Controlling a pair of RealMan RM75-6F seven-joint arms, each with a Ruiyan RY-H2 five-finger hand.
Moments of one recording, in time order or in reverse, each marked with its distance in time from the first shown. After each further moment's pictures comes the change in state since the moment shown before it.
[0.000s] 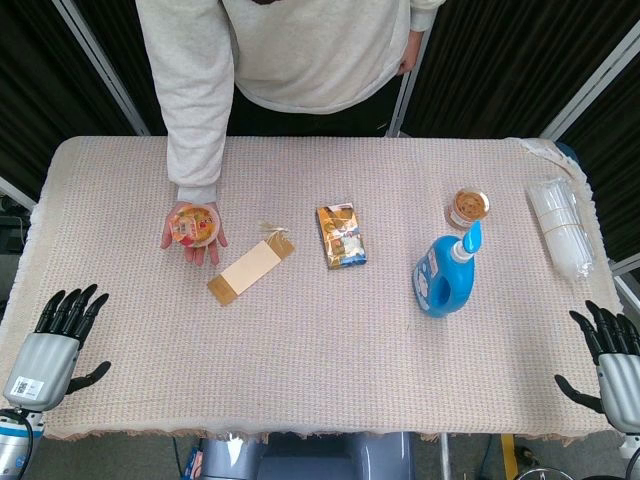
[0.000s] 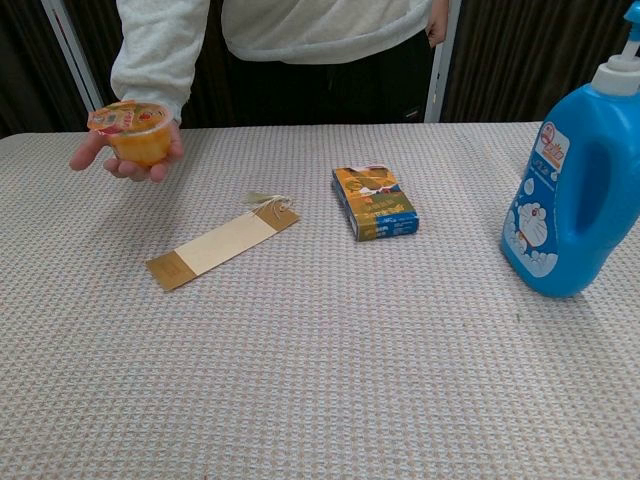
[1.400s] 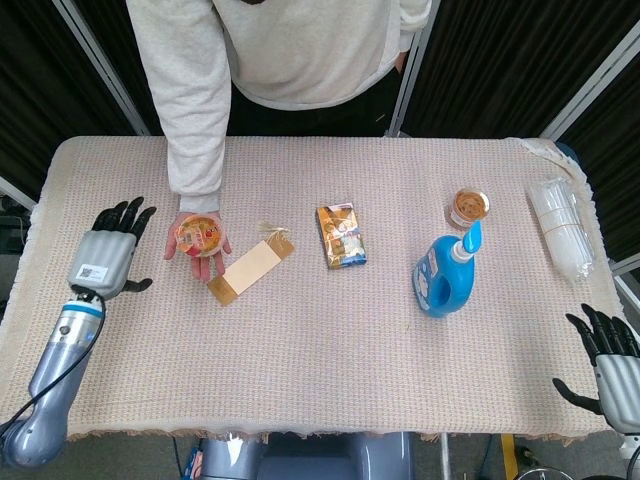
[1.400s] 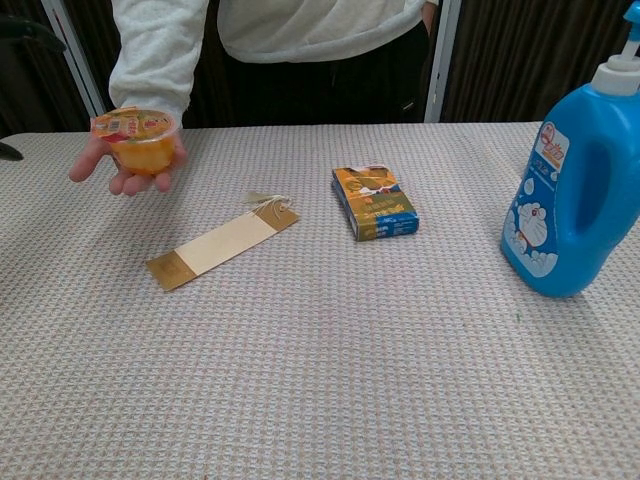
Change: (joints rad) left arm -0.486 0.001 -0.368 -0.191 -0.833 -0.362 0.501; right arm 0.008 0.022 -0.014 -0.011 0.009 -0.041 0.028
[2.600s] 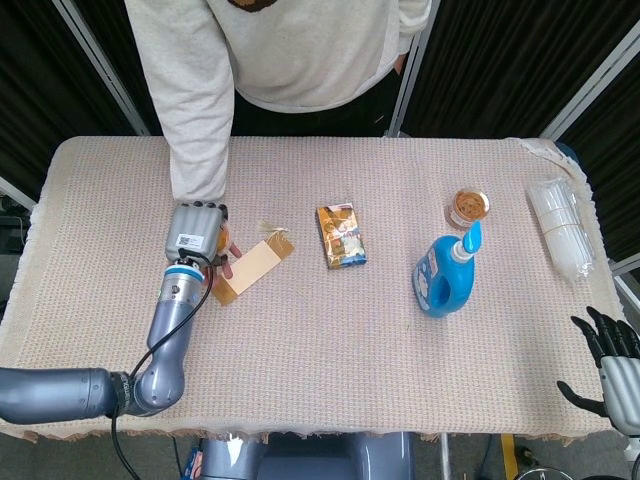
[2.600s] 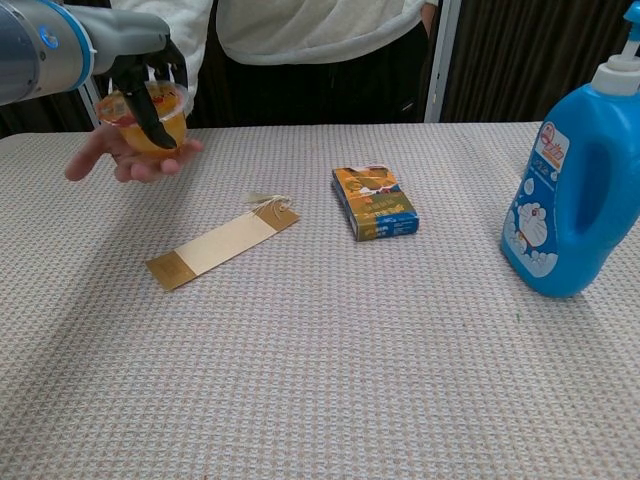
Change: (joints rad) left arm -0.435 -0.303 -0.051 0.133 -0.450 0.207 0.290; right arm -0.004 0.016 -0.003 -0.015 0.020 -0.012 0.004
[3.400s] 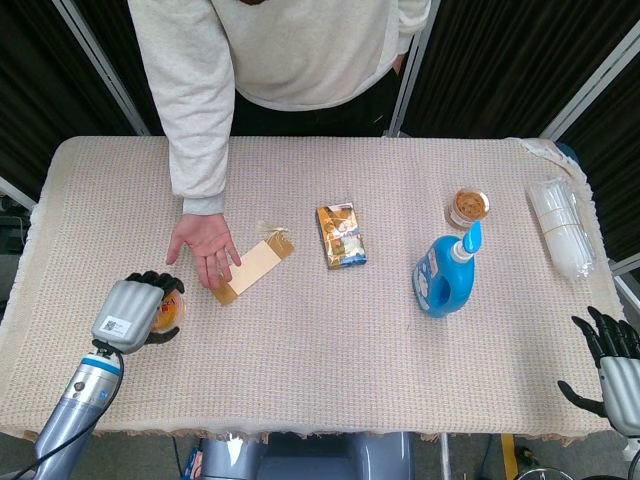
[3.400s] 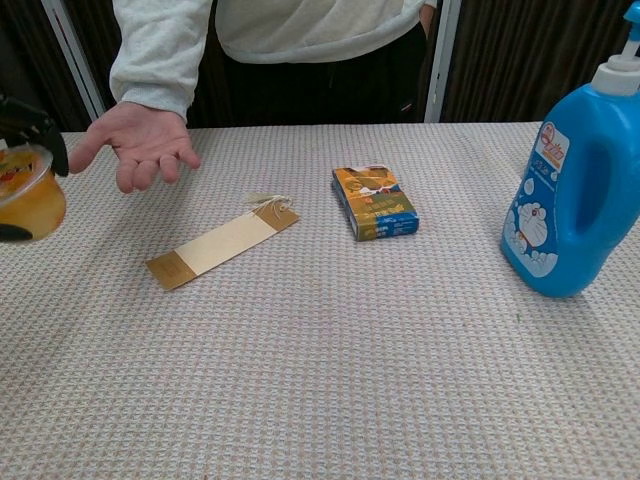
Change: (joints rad) left arm 0.433 0.282 0.463 -0.280 0.753 0.045 -0.439; right arm -0.006 -0.009 0.002 -0.010 0.003 0.012 -0.049
